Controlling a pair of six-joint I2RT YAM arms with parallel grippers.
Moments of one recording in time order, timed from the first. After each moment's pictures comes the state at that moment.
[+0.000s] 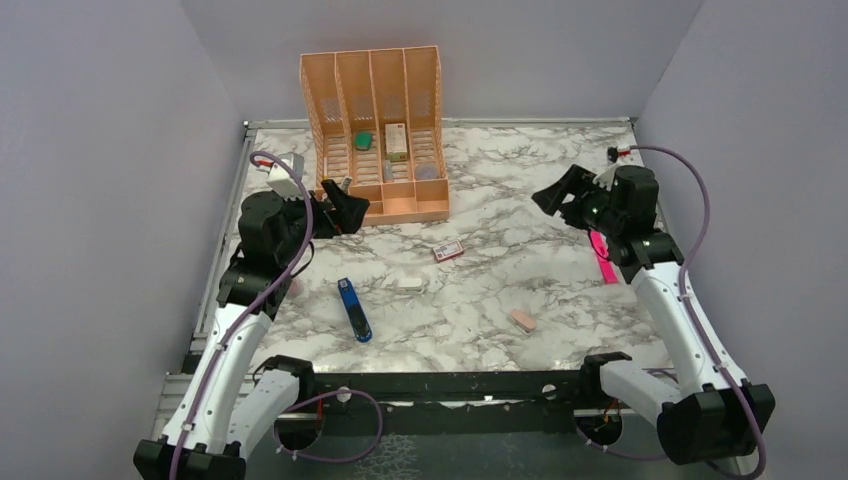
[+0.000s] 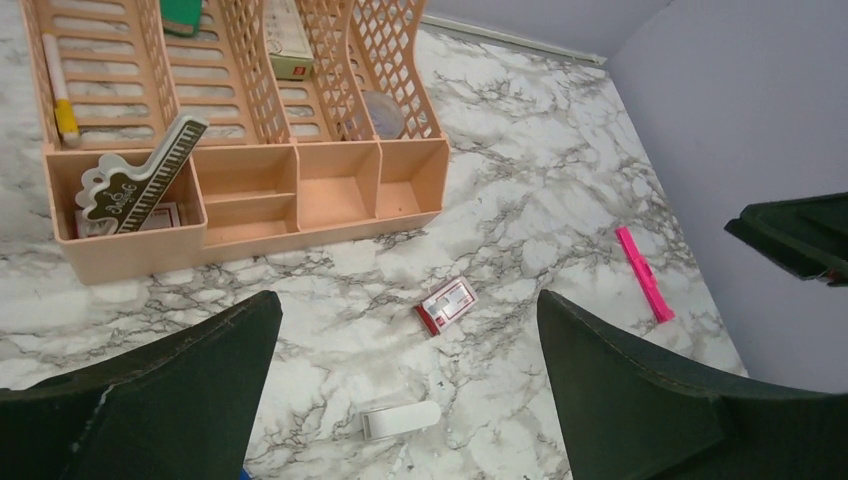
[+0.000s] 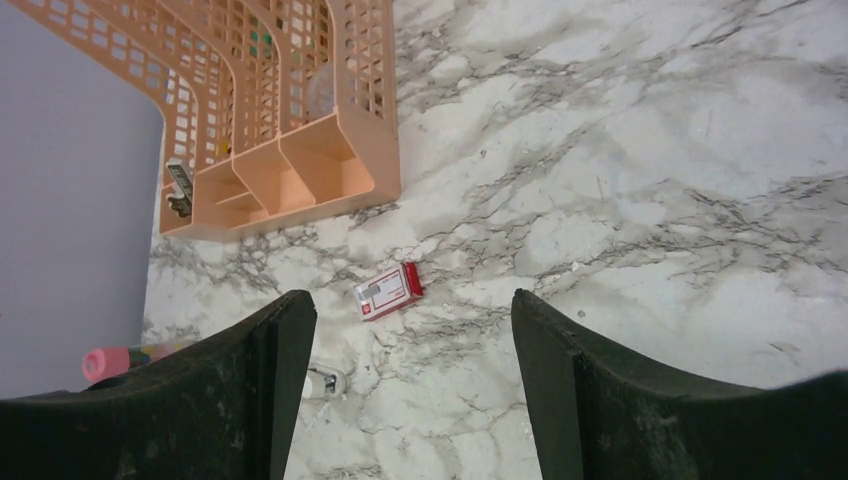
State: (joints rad) left arm -0.20 0.80 0.85 -0.25 0.25 -0.45; right arm 0.11 1.00 0.96 -0.37 -0.19 0.54
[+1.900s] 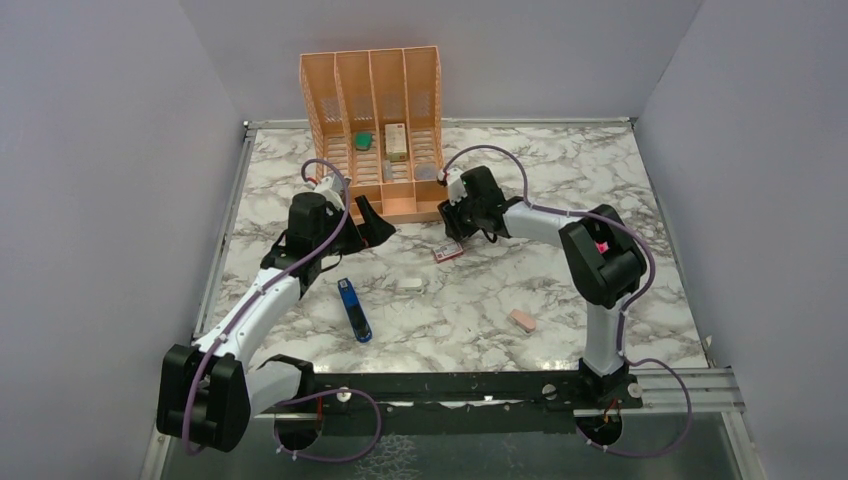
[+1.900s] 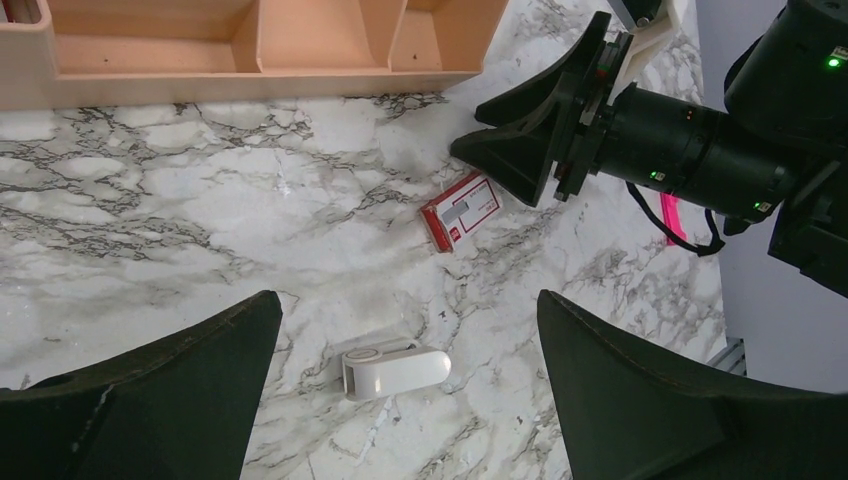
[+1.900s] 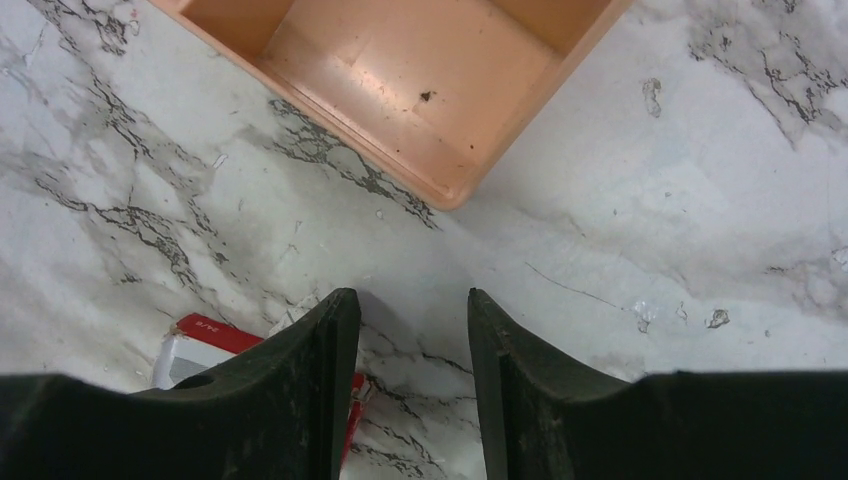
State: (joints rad) left arm -0.26 1.12 0.68 -0.06 0.34 -0.59; right arm 0.56 1.99 1.24 -0.06 -0.15 -0.11
